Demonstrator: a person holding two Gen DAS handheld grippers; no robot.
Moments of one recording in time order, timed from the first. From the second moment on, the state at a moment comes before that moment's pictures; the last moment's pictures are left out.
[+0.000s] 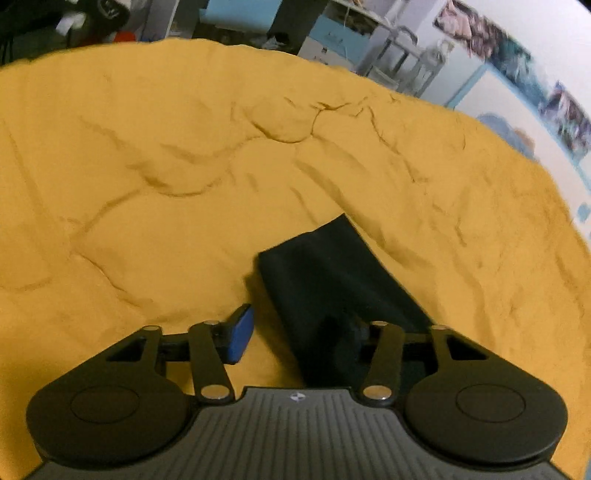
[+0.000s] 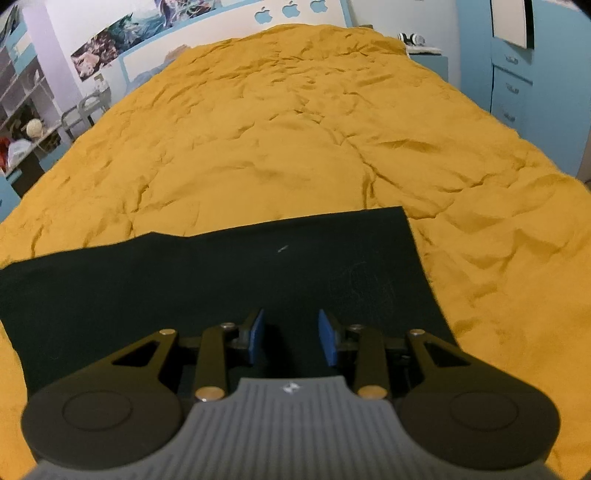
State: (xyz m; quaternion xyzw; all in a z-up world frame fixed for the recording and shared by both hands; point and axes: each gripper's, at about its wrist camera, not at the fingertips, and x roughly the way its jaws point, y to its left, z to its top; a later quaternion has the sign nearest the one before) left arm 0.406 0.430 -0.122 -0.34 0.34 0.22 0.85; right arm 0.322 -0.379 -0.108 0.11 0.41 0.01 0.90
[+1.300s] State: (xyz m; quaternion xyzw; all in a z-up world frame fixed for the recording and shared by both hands) left arm 0.261 -0.161 -0.104 0.28 0.33 -0.19 0.88; right arm 0.243 -0.393 -0.100 0.25 0.40 0.15 0.87
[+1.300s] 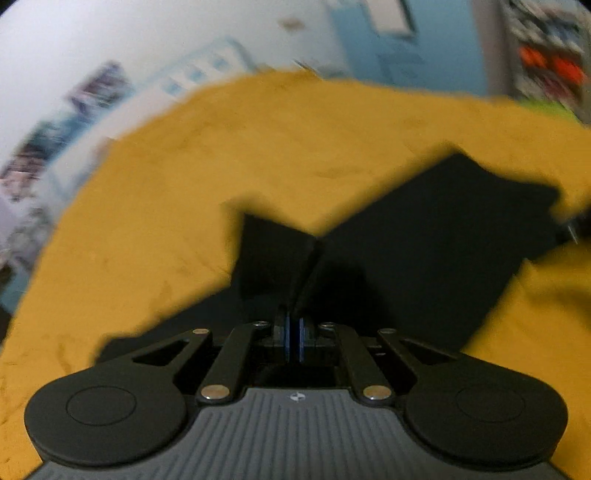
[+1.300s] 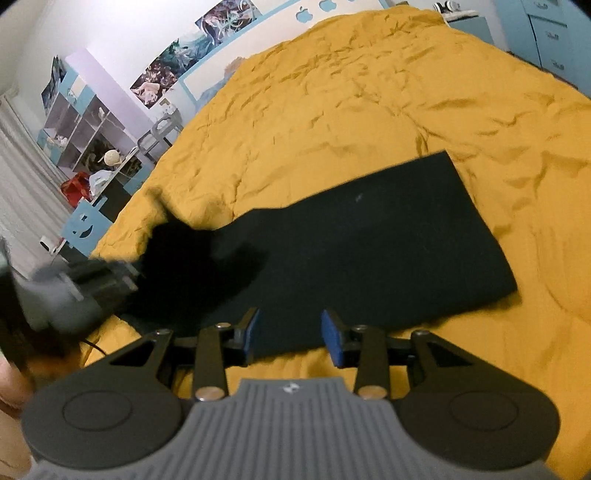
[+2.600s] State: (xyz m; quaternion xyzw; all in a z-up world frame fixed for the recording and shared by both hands) left arm 0.282 0.045 -0.069 -0.14 0.36 -0.06 0.92; right arm 0.367 -0.293 -0.083 0.40 0.46 0.23 0.76
